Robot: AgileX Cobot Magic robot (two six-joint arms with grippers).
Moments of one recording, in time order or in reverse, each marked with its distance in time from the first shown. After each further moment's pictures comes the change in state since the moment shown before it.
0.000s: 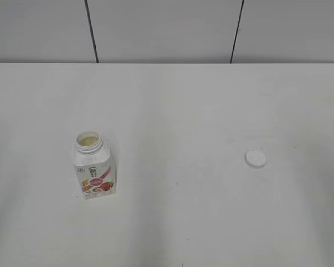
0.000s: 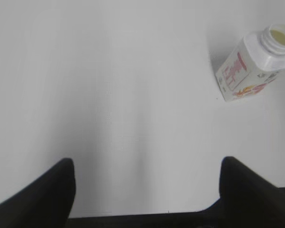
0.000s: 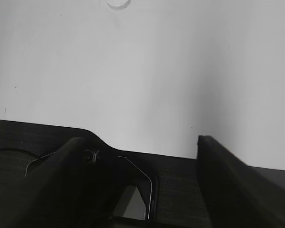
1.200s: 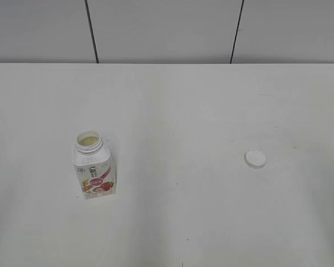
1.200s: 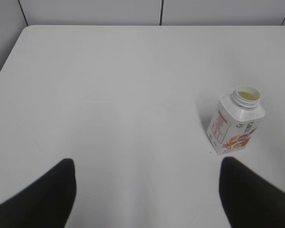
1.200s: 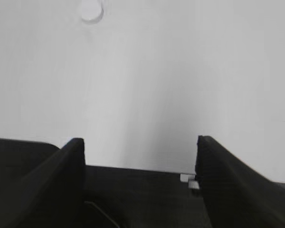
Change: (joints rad) left arm 0.000 -0.351 0.004 0.005 0.002 0.000; right arm 0.000 -0.325 0.201 -0.092 -0.090 -0.002
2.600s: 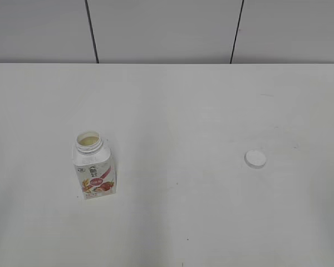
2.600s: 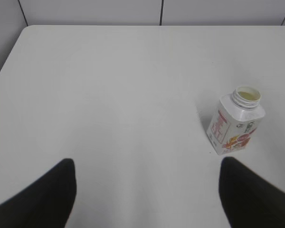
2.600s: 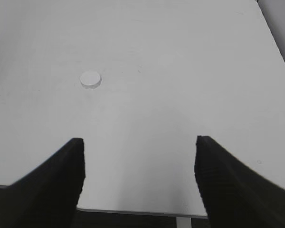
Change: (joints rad) left arm 0.000 0.000 0.000 0.000 -0.001 0.000; right arm 0.000 -0.349 0.007 -0.017 0.001 0.031
